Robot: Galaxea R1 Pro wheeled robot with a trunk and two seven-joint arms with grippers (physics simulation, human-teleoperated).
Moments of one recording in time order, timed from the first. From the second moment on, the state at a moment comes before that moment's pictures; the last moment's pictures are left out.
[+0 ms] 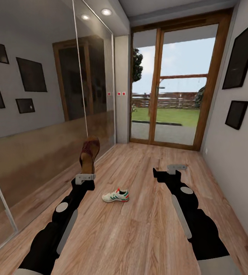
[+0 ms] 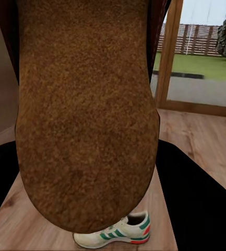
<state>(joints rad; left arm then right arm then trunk) -0.42 -0.01 -0.13 -1.32 0.10 0.16 0.02 -0.50 0.02 0.11 -1.44 -0.08 0.50 -0.14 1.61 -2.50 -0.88</state>
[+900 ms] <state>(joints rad) -0.42 -0.01 -0.13 -1.32 0.10 0.16 0.02 -0.50 0.02 0.11 -1.44 -0.08 0.50 -0.14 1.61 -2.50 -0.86</state>
